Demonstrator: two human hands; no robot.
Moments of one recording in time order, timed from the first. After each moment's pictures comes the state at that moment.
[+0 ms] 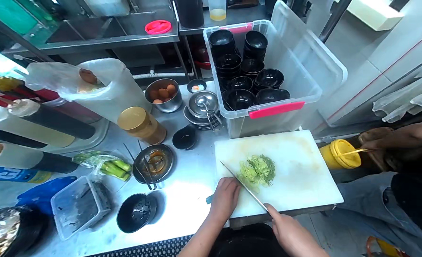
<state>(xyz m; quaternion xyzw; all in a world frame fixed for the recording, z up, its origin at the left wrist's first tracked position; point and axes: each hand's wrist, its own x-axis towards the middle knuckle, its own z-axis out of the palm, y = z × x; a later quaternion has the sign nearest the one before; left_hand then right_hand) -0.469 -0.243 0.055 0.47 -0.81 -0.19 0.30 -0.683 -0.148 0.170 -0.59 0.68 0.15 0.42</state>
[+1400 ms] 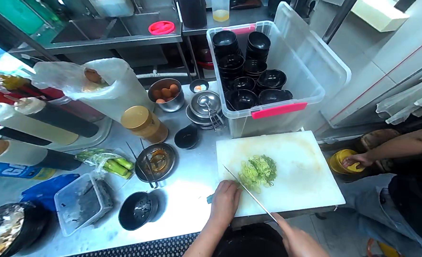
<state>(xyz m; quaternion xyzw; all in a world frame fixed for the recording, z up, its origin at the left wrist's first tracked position) -0.469 -0.229 0.069 0.51 -0.79 -0.17 0.28 -0.695 -0.116 0.190 -0.60 0.68 0.14 0.40</state>
